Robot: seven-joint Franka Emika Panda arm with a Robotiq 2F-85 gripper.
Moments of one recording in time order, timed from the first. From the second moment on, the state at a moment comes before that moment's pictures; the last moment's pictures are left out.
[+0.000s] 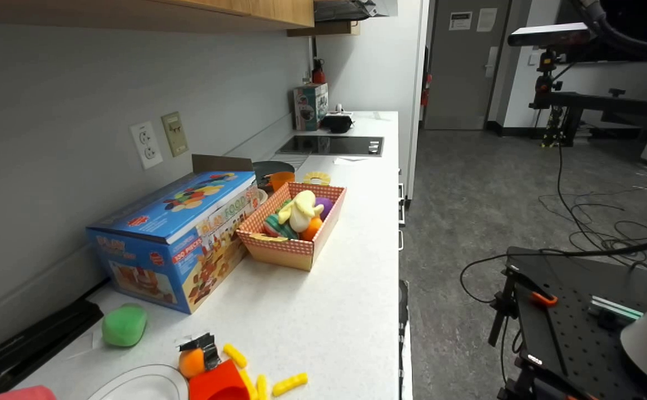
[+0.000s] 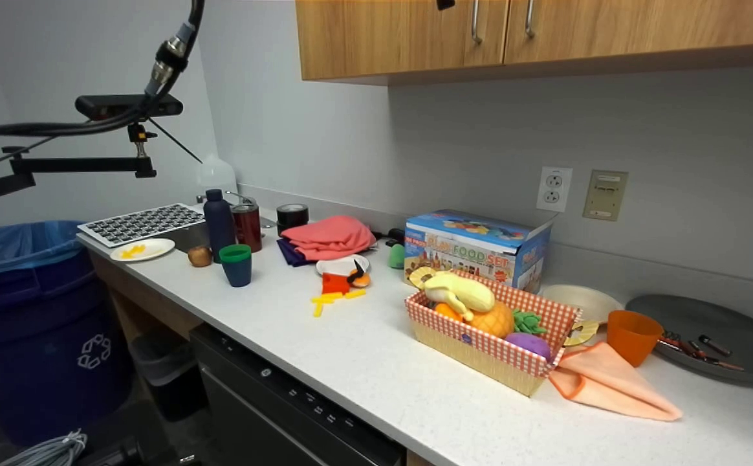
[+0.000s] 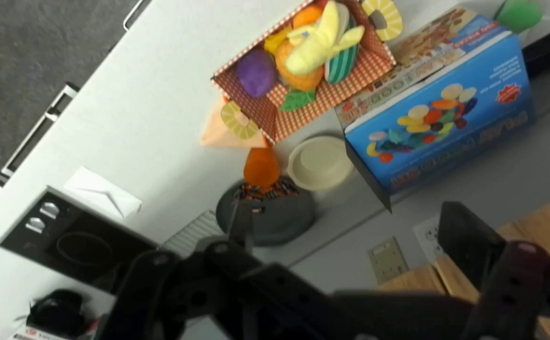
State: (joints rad) arm -0.07 -0.11 0.01 -1.53 -0.12 1.75 0.52
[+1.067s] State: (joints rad) arm -0.08 -0.08 -0.02 -1.59 -0.22 2.10 0.60
